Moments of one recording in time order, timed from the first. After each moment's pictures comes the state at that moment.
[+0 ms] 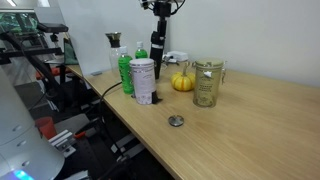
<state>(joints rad) 0.14 0.19 0.02 -1.87 0.08 1.97 0.73</state>
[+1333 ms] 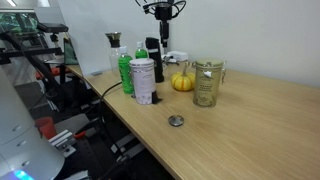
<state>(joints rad) 0.14 0.17 0.03 -1.94 0.07 2.14 0.73</state>
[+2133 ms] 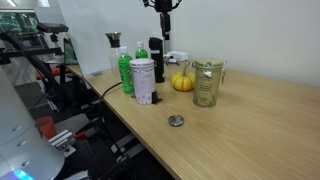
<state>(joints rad) 0.14 0.13 0.03 -1.94 0.05 2.18 0.73</state>
